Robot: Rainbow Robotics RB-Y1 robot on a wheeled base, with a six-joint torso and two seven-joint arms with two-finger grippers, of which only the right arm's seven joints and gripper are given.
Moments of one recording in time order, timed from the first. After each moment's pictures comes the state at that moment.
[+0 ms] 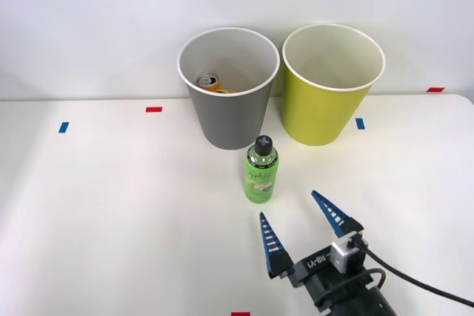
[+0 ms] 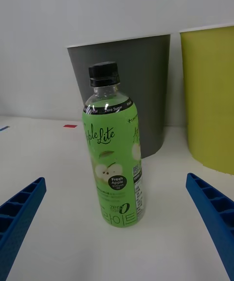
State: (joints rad) arm 0.50 -0.29 0.46 -1.92 0.17 -0.36 1.31
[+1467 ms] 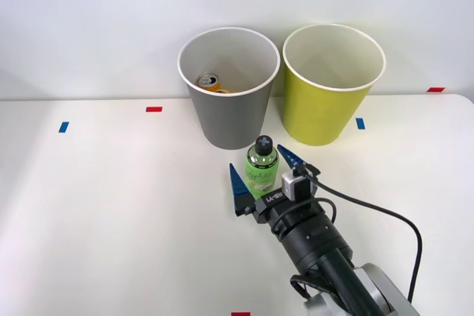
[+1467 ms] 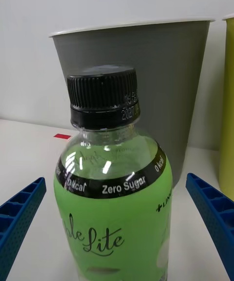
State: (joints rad) arm 0.15 -0.15 0.45 -1.71 0.17 -0.18 1.32
